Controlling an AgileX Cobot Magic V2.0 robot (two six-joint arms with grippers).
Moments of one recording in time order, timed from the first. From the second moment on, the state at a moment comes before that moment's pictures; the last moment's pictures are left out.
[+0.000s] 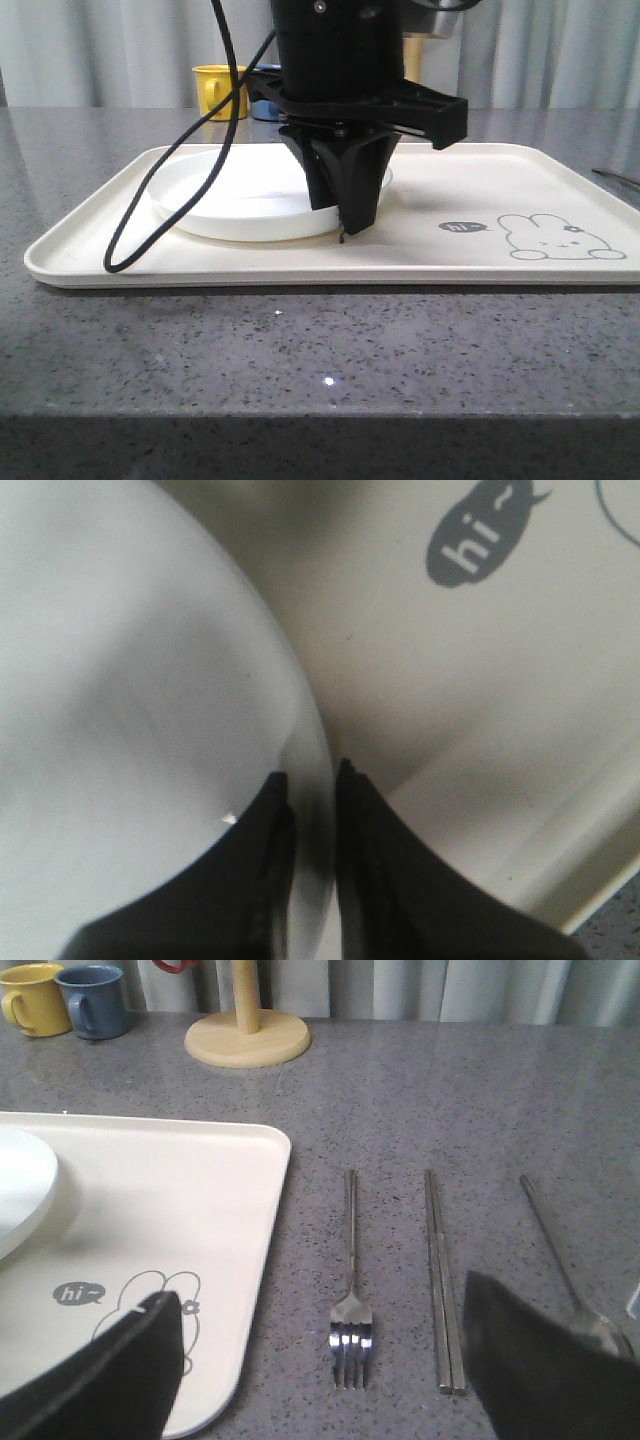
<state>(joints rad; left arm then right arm) -0.82 2.00 -1.80 -0.03 1.23 0.04 0.04 0.37 -0.44 0.08 0.43 -0.02</state>
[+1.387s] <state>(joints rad) -0.19 1.11 -1.12 0.03 1.06 -0.02 0.04 0.37 -0.44 0.08 0.43 -0.02</state>
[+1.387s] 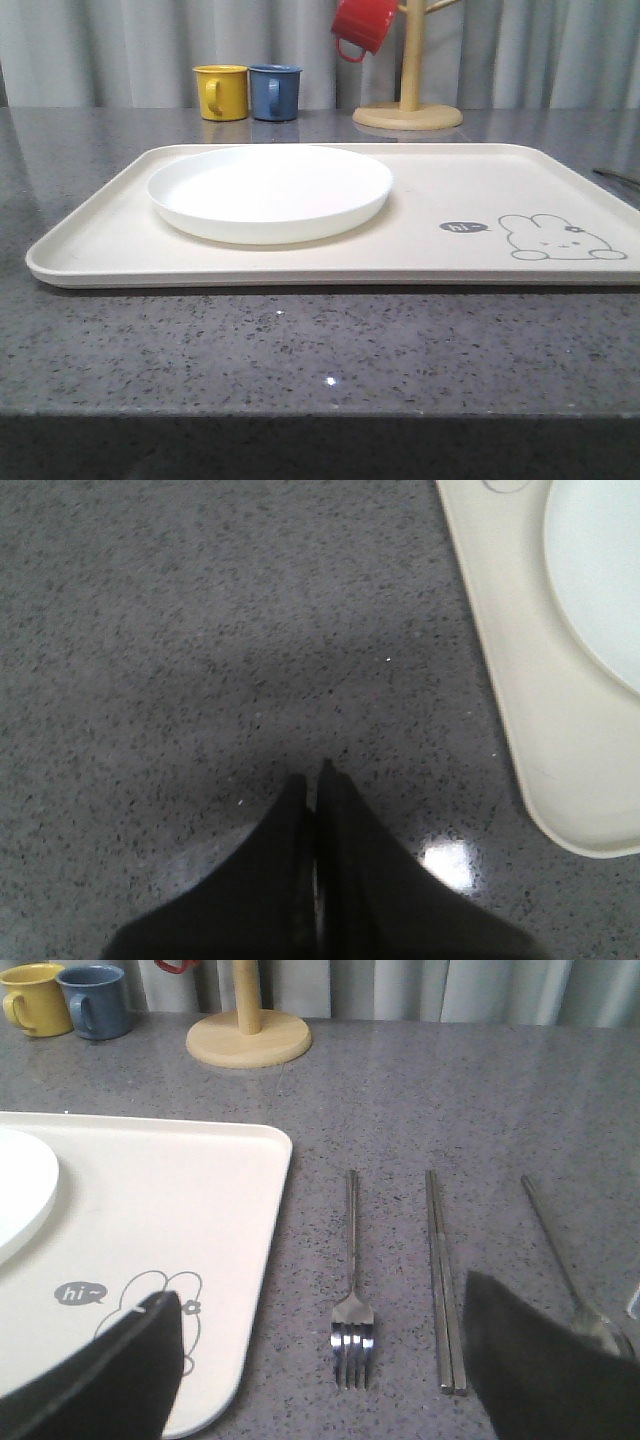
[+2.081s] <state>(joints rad) -0.09 0.14 -0.45 0.01 0.53 -0.03 0.04 0.37 -0.44 0.08 0.43 -0.02</state>
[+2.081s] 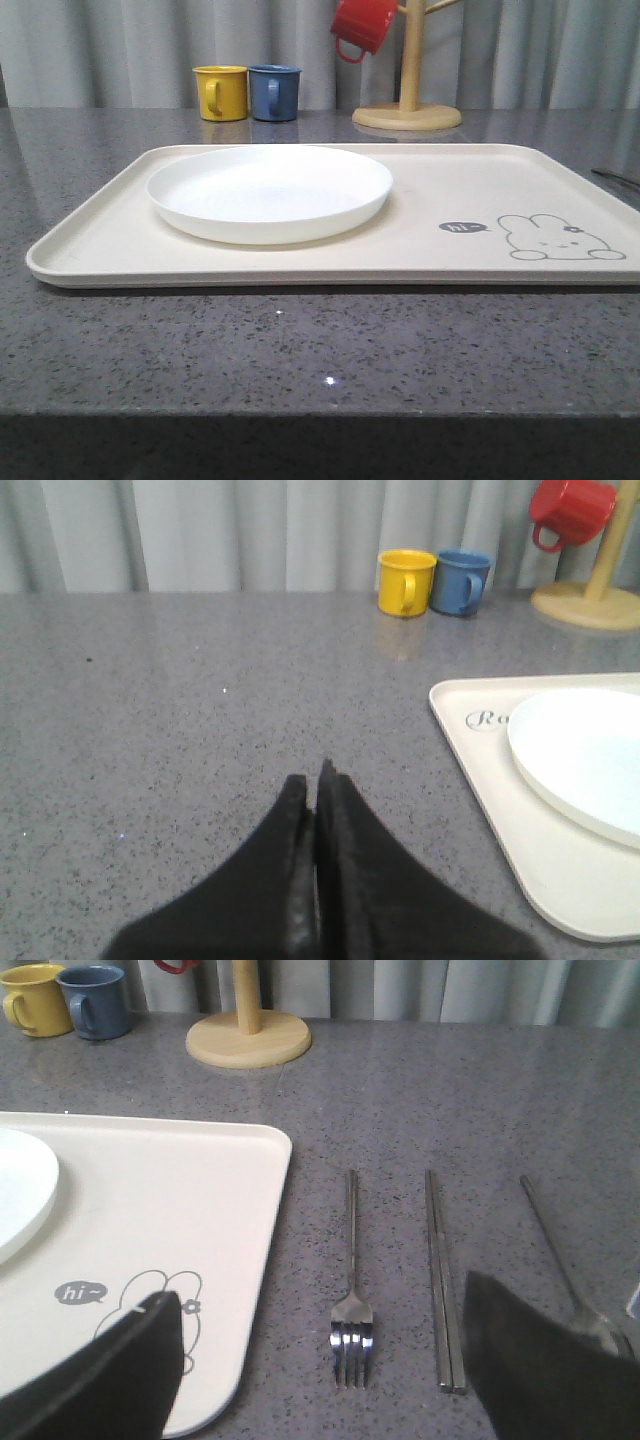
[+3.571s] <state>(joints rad) -0.09 0.13 -0.44 0.01 0.50 -0.03 0.00 1.45 -1.15 0.04 0.89 0.02</state>
